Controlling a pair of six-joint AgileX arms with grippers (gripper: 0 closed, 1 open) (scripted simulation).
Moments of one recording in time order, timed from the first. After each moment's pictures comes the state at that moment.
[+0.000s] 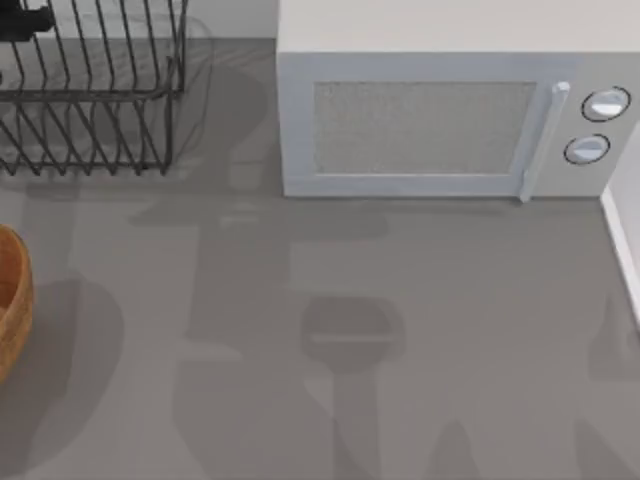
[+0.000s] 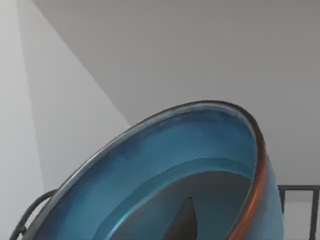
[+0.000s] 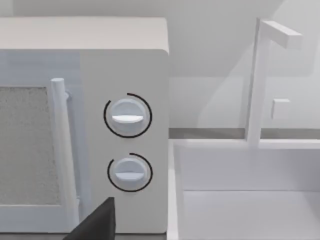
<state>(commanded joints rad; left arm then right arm) 0.07 1.76 0.92 0.83 0.11 0.02 0.00 0.00 0.00 0.00 0.00 0.00</state>
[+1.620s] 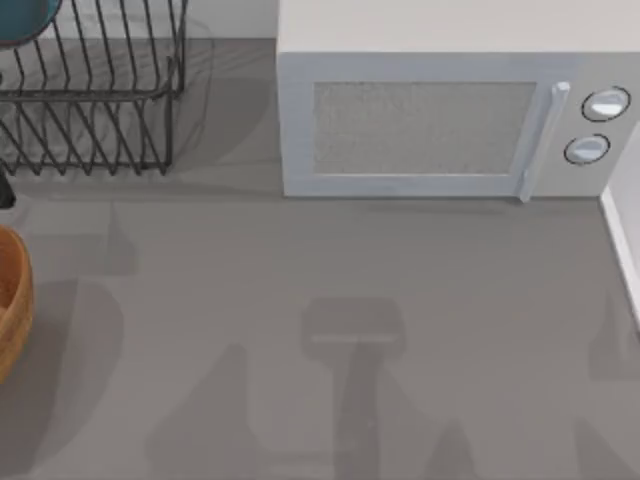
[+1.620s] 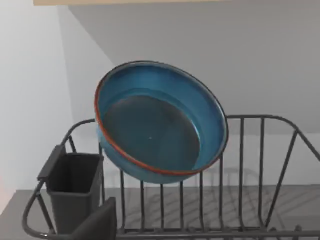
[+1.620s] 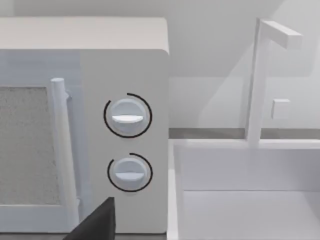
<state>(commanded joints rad) 0.03 0.74 0.38 0.34 0.05 0.04 0.00 0.00 0.00 0.00 0.00 0.00</state>
